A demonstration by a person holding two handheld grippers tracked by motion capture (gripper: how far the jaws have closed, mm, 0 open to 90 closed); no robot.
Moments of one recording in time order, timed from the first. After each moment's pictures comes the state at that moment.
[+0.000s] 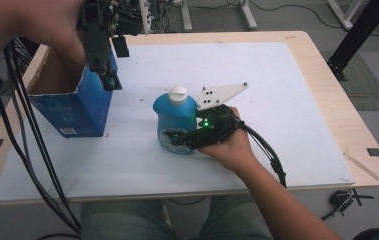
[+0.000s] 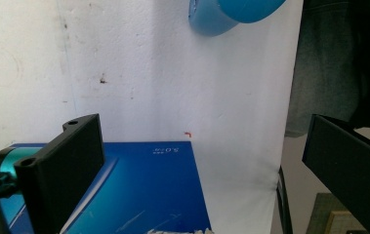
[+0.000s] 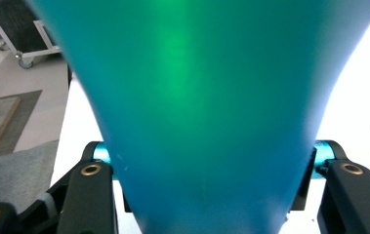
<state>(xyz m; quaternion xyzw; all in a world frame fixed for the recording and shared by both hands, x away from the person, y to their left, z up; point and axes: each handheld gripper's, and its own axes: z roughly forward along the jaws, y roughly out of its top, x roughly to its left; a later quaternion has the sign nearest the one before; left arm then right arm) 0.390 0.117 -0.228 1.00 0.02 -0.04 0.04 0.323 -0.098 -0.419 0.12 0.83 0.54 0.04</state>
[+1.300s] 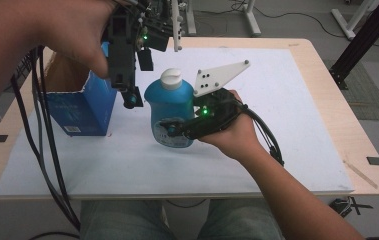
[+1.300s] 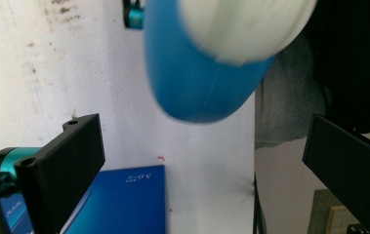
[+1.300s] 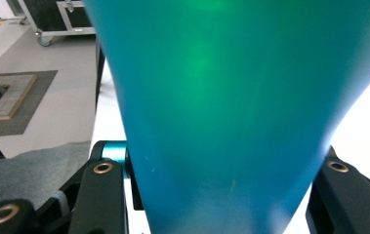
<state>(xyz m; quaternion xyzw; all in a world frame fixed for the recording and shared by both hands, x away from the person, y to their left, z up) 0.349 0.081 -0.217 1.00 -0.02 -0.05 0.05 0.322 -0.083 -0.360 0.05 0.85 0.52 0.04</state>
